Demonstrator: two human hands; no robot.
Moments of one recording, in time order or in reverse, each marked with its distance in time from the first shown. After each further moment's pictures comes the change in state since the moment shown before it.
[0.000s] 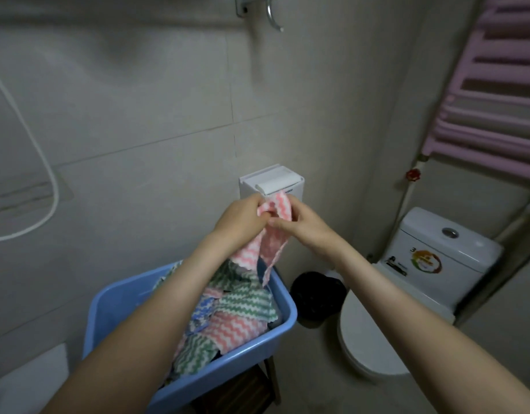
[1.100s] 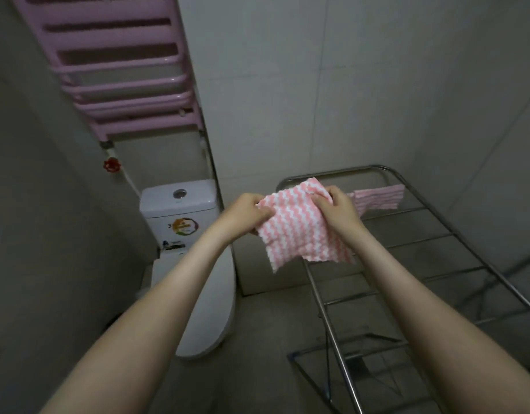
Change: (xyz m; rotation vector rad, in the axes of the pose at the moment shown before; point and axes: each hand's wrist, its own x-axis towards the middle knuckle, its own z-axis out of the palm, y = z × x) left_hand -0.050 0.410 0.301 -0.319 -0.921 0.614; right_hand -0.435 0.057 -0.321 -0.392 1.442 0.463
